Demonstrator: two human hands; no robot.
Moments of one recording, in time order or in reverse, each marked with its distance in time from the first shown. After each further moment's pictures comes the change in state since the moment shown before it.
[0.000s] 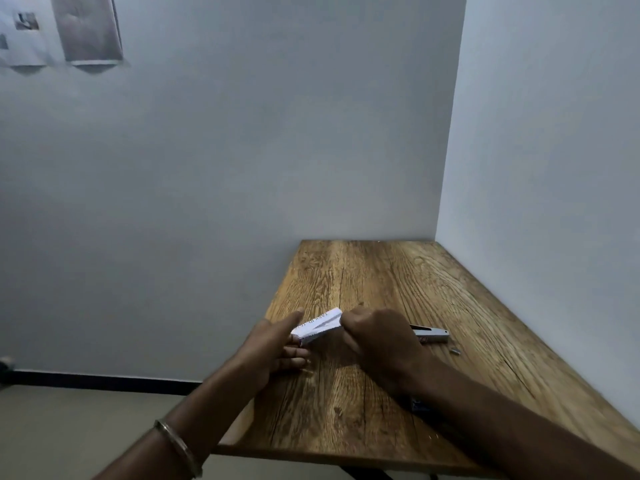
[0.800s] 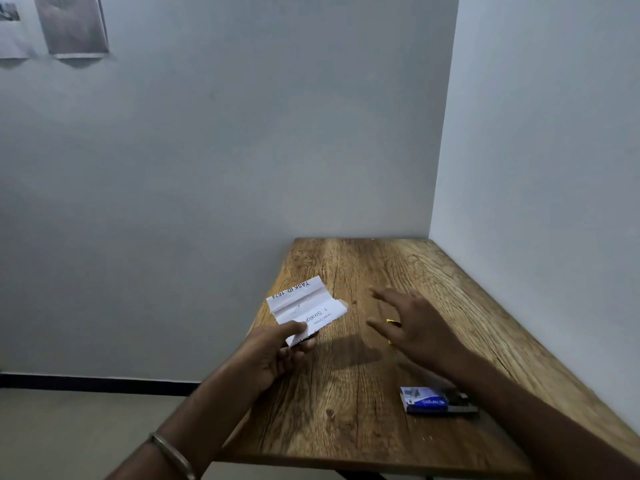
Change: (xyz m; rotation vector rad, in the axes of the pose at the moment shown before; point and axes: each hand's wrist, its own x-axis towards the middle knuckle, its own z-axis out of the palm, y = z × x) left_hand 0.018 -0.010 0.007 -0.209 -0.069 -0.117; right_hand -0.025 0.055 -0.010 0.407 -0.063 0.326
